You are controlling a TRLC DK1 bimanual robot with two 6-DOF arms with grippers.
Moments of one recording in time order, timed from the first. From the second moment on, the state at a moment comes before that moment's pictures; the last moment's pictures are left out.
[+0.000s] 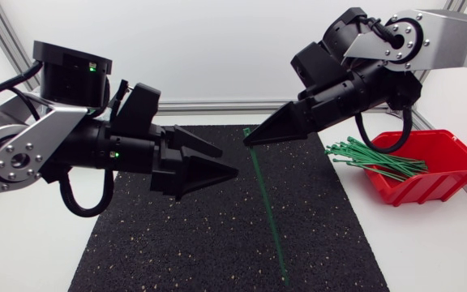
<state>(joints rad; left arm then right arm) -0.51 1.31 0.87 -0.12 0.84 0.00 0.35 1.62 1.35 -0.93 -1.12 -0.47</state>
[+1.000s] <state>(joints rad) -0.58 1.28 0.87 0.10 0.93 -0.25 0.39 1.50 1.32 -0.79 -1.20 -0.27</state>
